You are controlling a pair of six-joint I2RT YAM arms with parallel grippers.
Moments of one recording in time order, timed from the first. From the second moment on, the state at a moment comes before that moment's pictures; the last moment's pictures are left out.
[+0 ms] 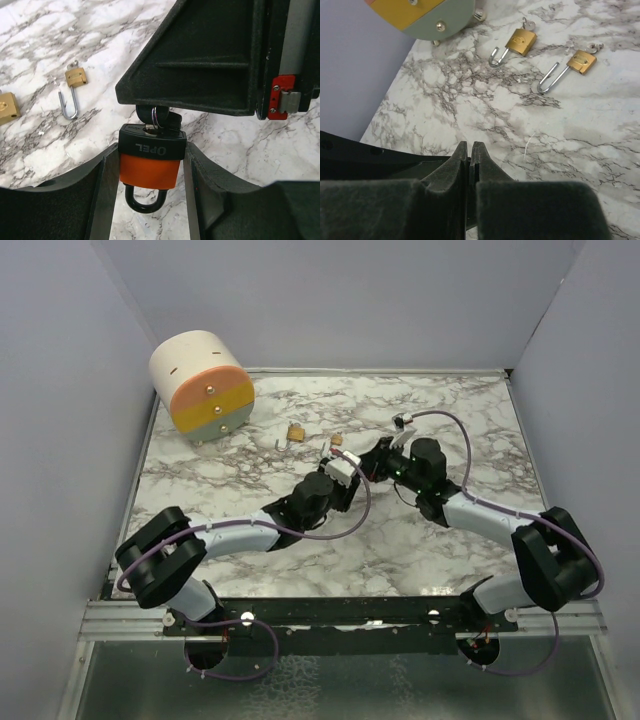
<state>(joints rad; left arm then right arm) -0.95 1.48 0.70 0.52 -0.27 -0.06 0.54 1.41 0.65 0.58 -0.29 0.56</state>
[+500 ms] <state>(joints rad) -0.95 1.57 0.86 0.25 -0.42 -0.16 0.53 1.57 0.80 0.41 -0.28 0.65</state>
